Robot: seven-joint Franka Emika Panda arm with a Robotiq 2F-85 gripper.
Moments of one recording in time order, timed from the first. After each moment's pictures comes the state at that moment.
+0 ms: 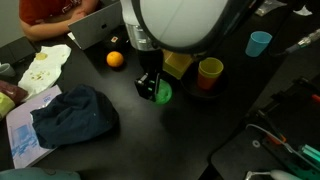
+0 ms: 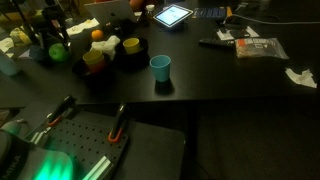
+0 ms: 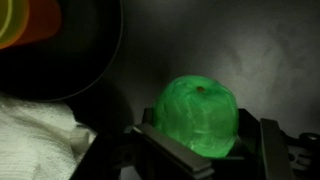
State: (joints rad) arm 0.40 0.36 0.28 -2.22 -0.08 2.54 0.22
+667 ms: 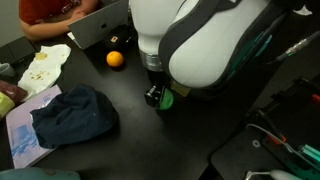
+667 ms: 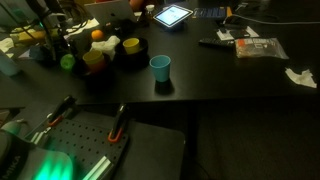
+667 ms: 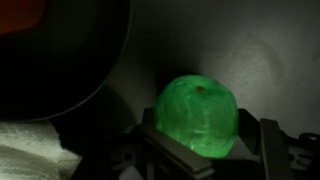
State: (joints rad) arm 0.45 0.48 0.20 -2.25 -0.16 2.74 0.23
